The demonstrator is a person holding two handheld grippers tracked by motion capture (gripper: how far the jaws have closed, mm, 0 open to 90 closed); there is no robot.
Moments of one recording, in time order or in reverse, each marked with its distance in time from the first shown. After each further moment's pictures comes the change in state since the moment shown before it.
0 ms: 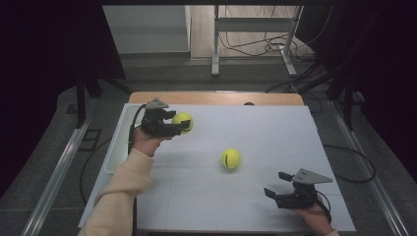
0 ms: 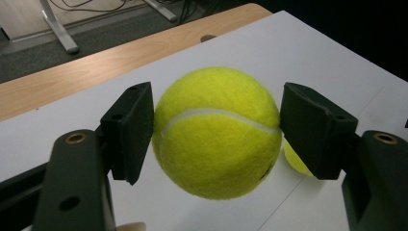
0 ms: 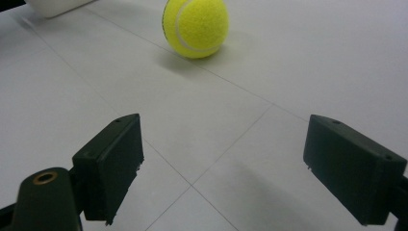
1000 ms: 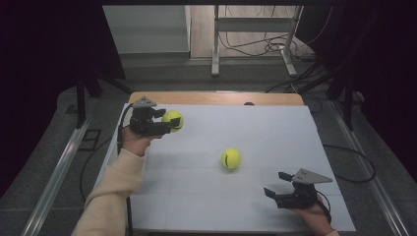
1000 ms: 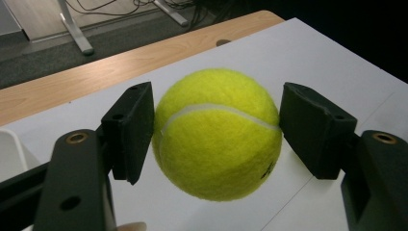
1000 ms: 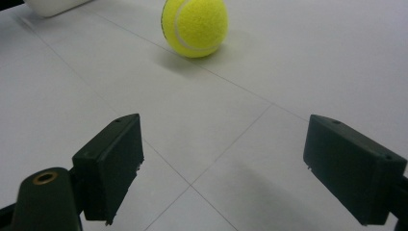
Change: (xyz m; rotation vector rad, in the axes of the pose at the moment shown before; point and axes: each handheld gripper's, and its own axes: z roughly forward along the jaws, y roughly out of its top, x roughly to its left) left arm 0.016 -0.005 -0.023 -0.022 0.038 -0.030; right arm 0.000 0.000 0.000 0.003 -0.002 0.001
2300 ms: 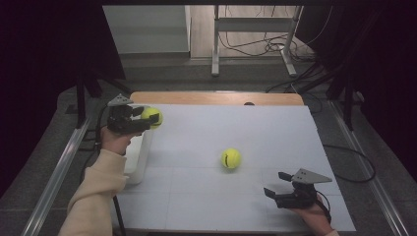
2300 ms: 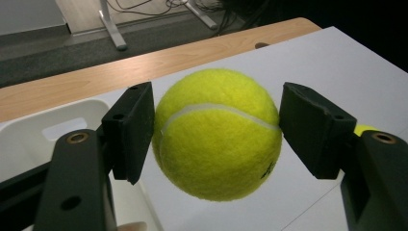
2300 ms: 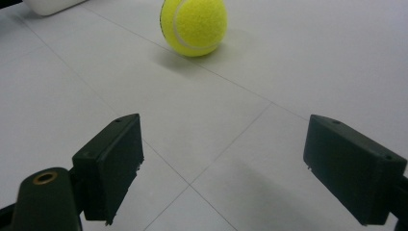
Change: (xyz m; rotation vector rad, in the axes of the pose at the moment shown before) left arm 0.040 -0.012 -0.035 -0.016 0.101 -0.069; right arm 0.000 0.000 0.001 0.003 -0.003 0.002
